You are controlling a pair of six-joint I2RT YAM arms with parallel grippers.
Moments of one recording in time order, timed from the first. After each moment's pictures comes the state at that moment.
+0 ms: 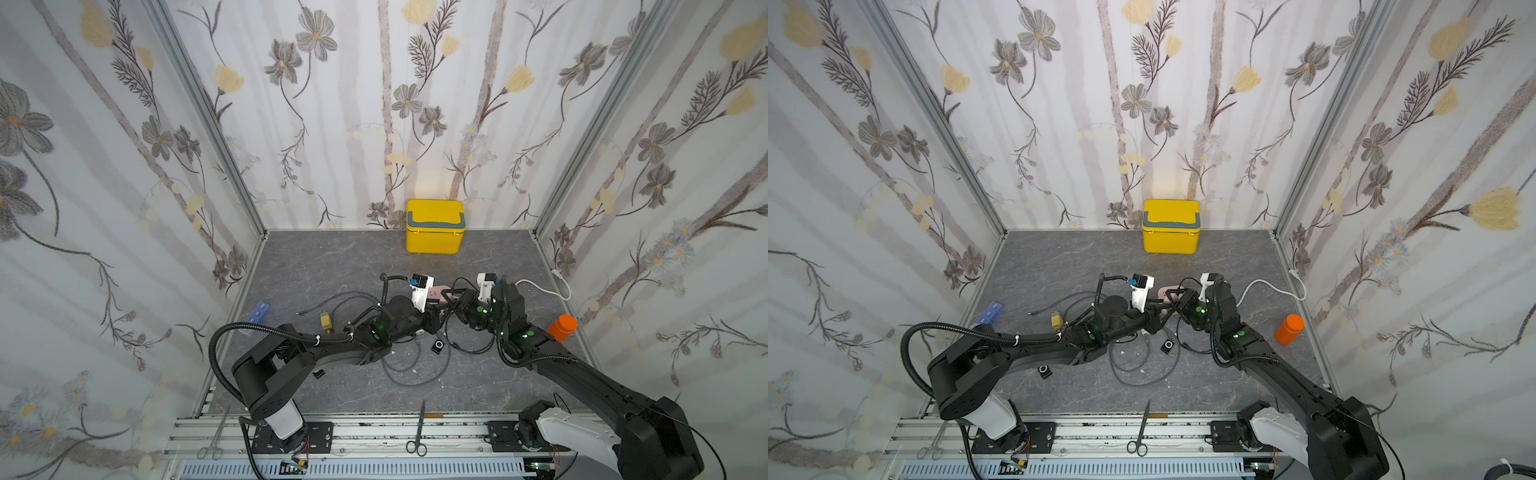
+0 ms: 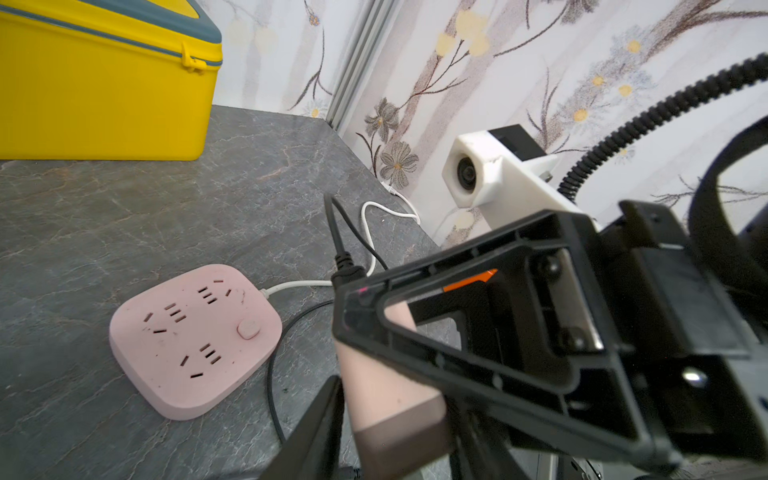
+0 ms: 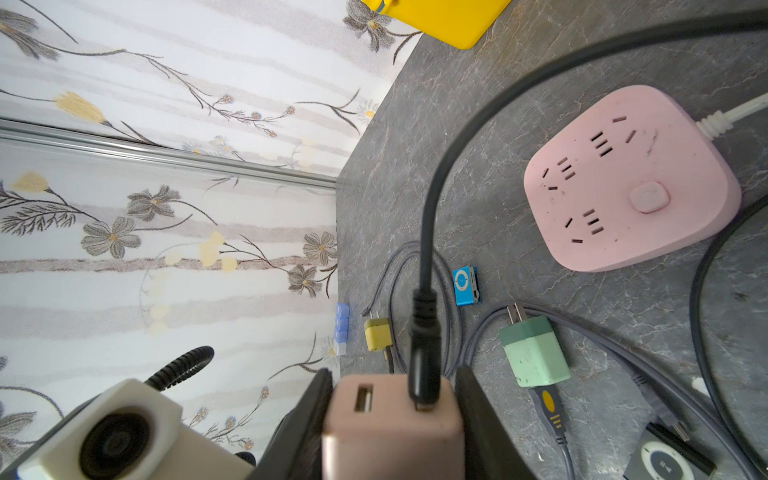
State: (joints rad) left arm -0.95 1.65 0.84 0.64 0.08 -0.56; right arm 0.48 1.09 0.61 0.11 -0.27 1.18
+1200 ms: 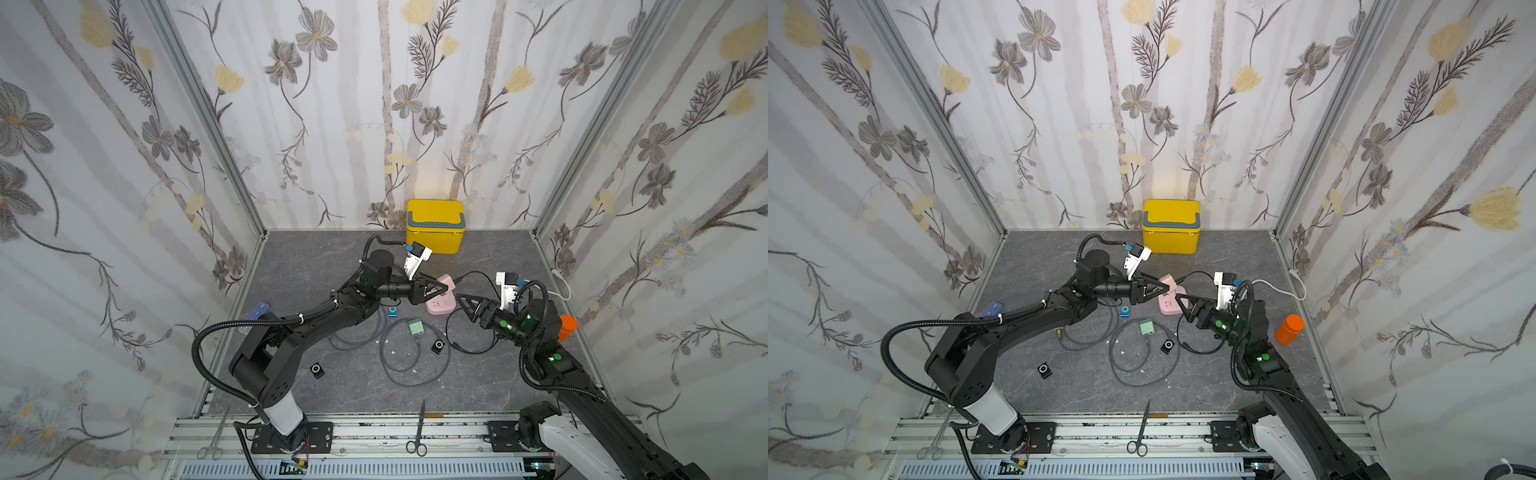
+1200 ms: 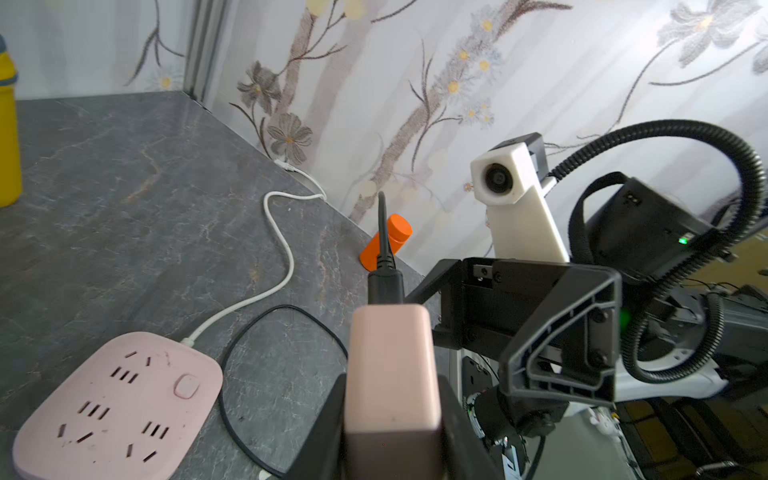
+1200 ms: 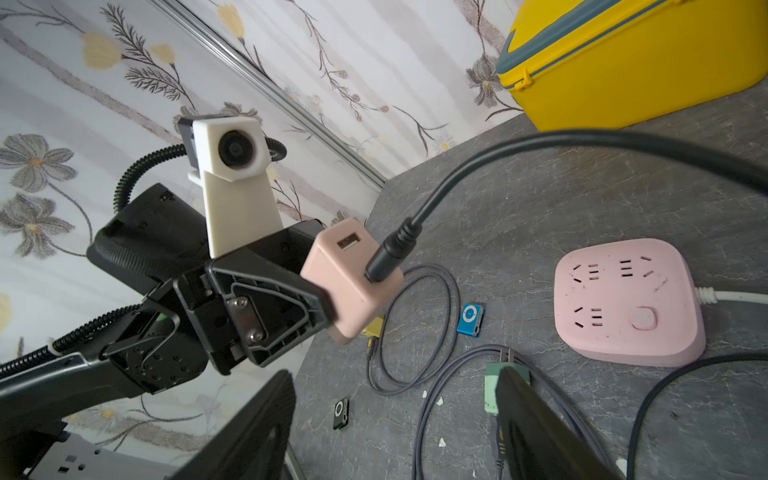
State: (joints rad) left arm -0.67 1.68 1.11 0.40 0.83 -0.49; right arm 0.32 0.79 0.46 0.19 -0.52 0.75
